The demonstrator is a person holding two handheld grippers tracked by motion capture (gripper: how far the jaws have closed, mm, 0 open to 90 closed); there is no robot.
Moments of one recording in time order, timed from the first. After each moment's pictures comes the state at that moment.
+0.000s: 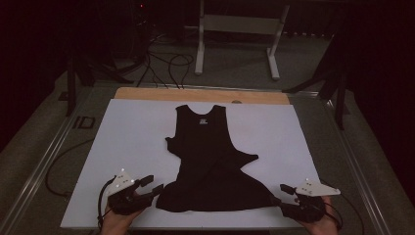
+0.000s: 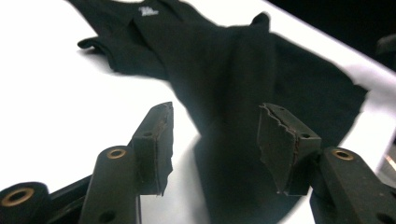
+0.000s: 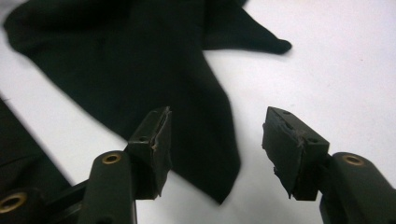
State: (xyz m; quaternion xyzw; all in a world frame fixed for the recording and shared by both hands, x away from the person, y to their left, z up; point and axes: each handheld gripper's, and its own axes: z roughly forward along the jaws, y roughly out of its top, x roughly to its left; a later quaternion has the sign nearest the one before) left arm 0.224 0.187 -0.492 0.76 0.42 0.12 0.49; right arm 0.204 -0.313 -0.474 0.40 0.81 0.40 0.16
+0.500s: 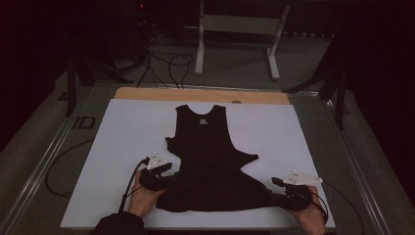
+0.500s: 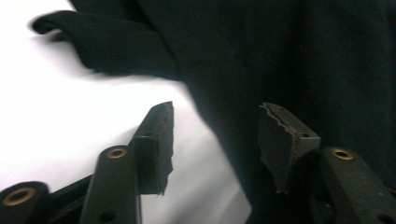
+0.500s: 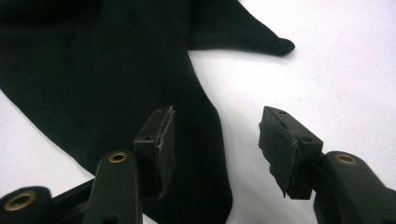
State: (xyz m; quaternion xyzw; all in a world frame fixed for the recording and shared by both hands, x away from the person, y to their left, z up) left arm 0.291 0.127 -0.524 0.80 0.42 0.12 0.40; right arm 0.231 -0.297 -0.490 0.40 0.82 0.38 0.16
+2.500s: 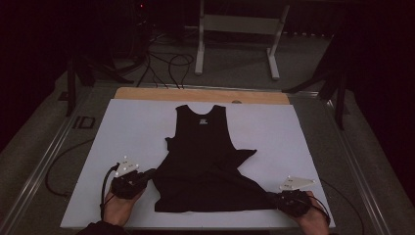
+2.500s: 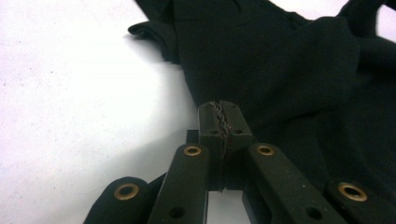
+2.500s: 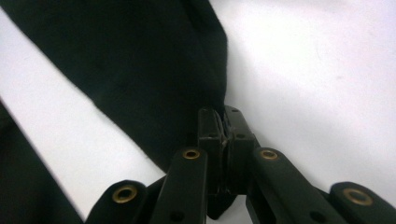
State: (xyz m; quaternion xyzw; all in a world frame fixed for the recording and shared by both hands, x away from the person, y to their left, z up) left arm 0.251 0.194 -0.489 0.76 0.47 0.14 0.42; right arm 0.221 -0.299 -0.498 0.37 0.86 0.33 0.11
